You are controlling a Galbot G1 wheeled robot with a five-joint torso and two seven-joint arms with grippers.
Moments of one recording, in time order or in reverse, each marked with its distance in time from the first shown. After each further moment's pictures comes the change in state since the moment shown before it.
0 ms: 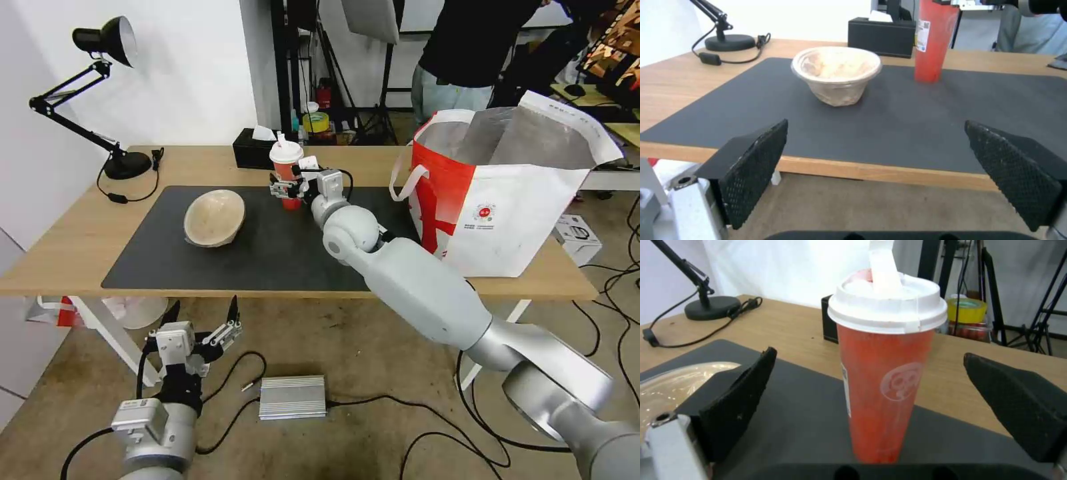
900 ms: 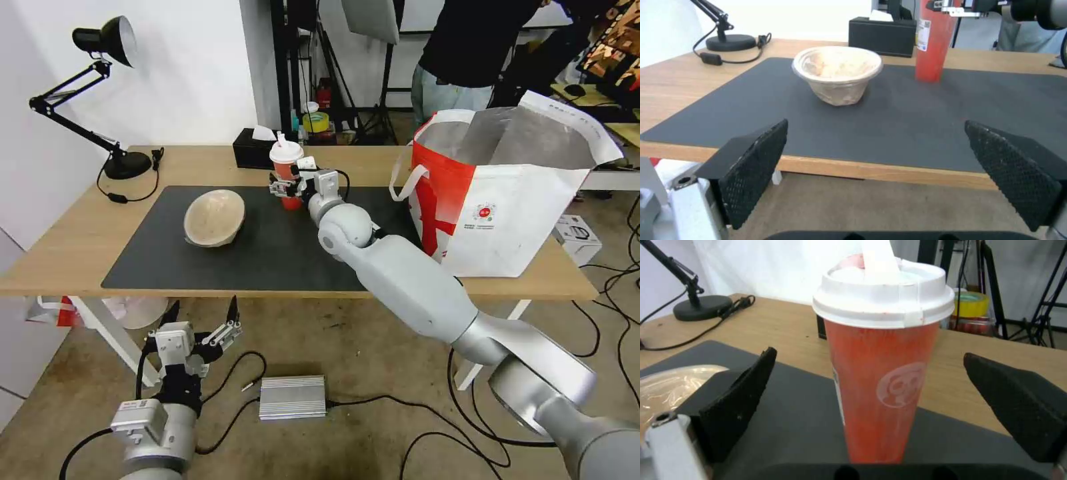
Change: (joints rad) left arm 0.001 0.000 -0.002 -0.001 0.002 0.000 -0.001; right arm 0.018 0.053 0.016 -0.110 -0.014 0.032 -0.036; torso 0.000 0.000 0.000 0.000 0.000
